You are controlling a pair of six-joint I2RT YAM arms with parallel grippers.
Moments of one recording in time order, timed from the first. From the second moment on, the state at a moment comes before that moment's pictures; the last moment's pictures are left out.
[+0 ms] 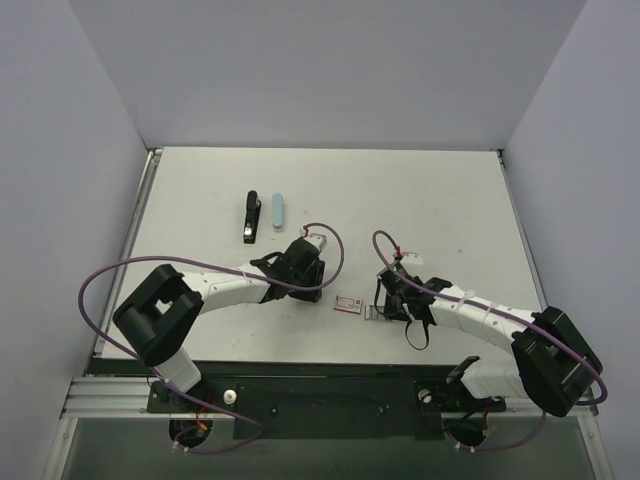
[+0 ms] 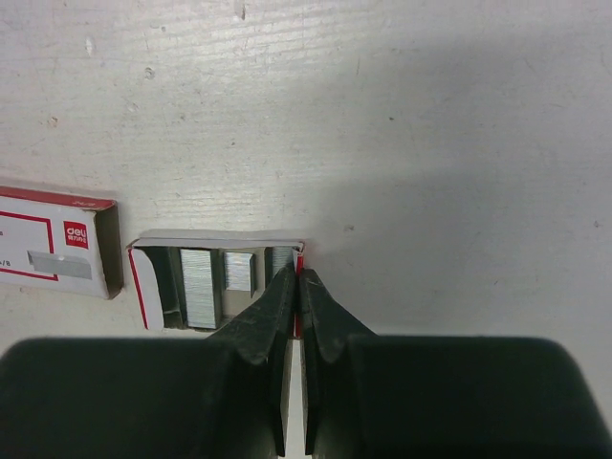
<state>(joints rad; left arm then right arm) -0.82 1.63 0.87 -0.15 -0.06 -0.51 0.69 1.27 0.53 -0.41 0.28 0.74</state>
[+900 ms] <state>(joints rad) -0.85 1.70 0.89 -0.08 -0.02 -0.52 0.69 1.34 0.58 -0.38 0.30 0.76</state>
